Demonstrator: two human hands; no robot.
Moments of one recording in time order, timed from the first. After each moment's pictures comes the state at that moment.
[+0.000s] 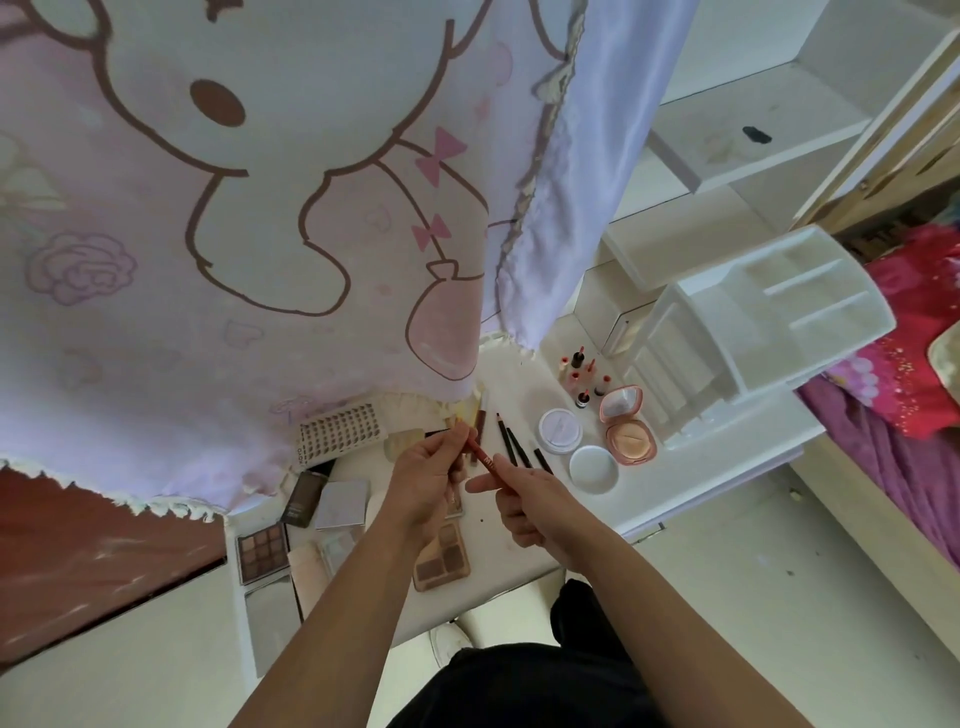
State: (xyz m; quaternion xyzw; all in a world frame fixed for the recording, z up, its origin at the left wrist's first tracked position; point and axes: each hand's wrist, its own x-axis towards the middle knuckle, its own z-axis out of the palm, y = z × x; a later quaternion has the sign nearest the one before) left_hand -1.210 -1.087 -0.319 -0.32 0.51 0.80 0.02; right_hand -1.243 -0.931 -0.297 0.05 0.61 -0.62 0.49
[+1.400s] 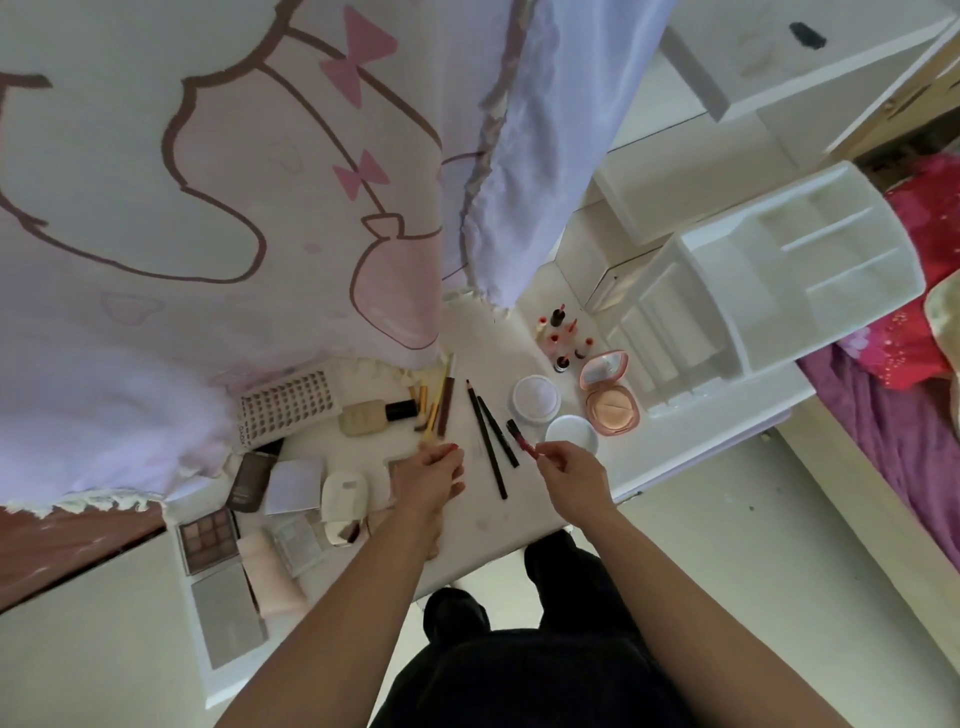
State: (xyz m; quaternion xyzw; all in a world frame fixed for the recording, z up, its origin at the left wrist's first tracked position) left_hand -1.234 -1.054 -0.420 -0.54 0.49 0.68 0.10; right_hand -1.282 -0.873 -0.408 0.08 0.87 -0.38 0.30
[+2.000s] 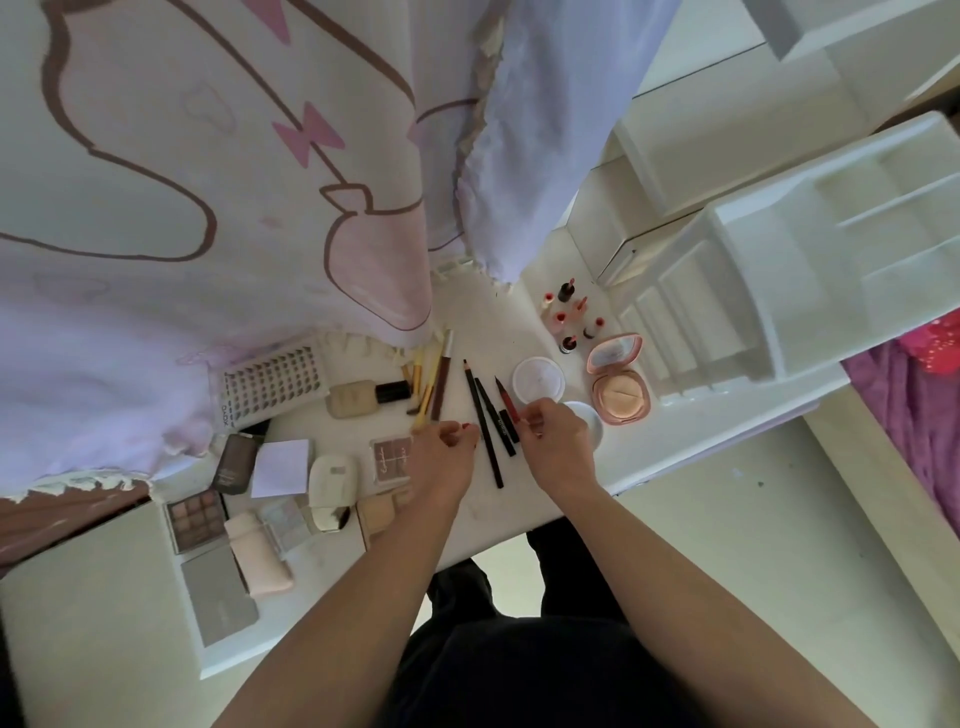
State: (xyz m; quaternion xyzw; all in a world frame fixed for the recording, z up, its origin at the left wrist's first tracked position) left_hand -1.254 -1.030 -0.445 -0.51 0.72 0.46 0.12; right_hand -1.310 -0.897 -0.443 0.02 0.90 -0.35 0.25
